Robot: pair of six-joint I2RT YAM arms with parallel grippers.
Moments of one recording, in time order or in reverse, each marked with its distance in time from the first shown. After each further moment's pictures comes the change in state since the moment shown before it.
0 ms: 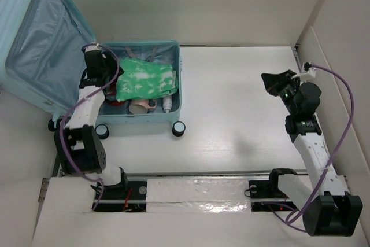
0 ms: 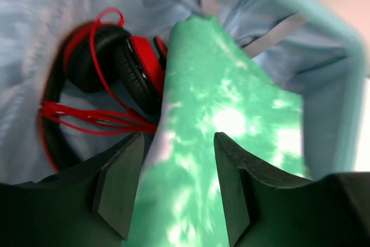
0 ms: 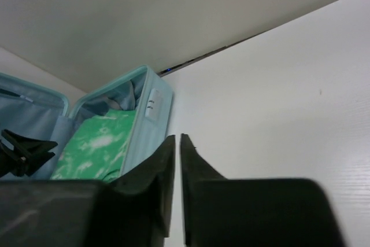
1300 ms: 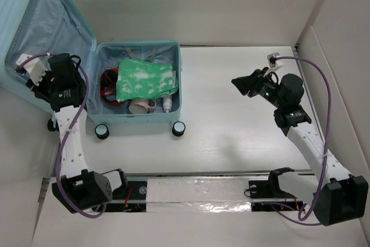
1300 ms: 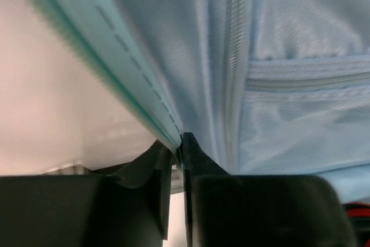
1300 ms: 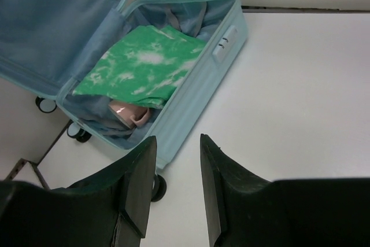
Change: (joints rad) left arm 0.164 -0.359 0.078 -0.326 -1.040 0.052; right arm 0.219 0.126 0.091 -0.005 -0.245 -0.222
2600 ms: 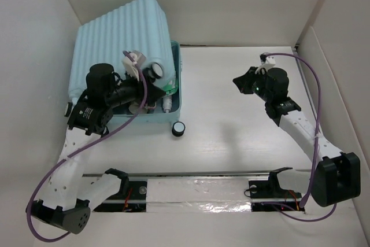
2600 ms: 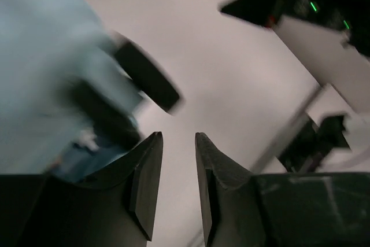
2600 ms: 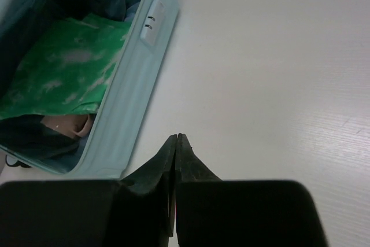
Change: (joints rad) left arm -0.594 -0.201 -0.022 -0.122 1.673 0.227; right arm 0.052 0.178 0.065 -0.101 0.256 -0.017
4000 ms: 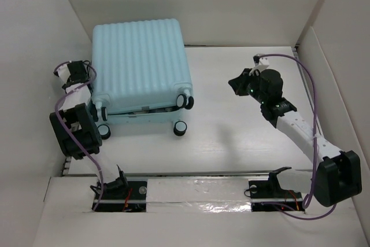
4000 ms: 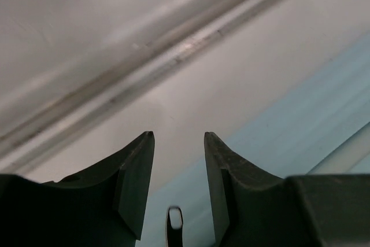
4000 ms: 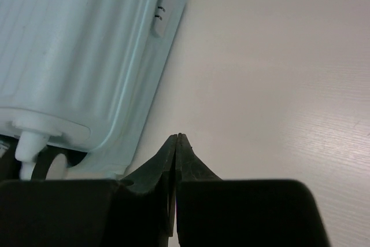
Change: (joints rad) left arm 0.660 0.753 -0.013 0.325 -1.007 -0.357; right arm 0.078 0.011 0.000 -0.001 0.062 -0.026
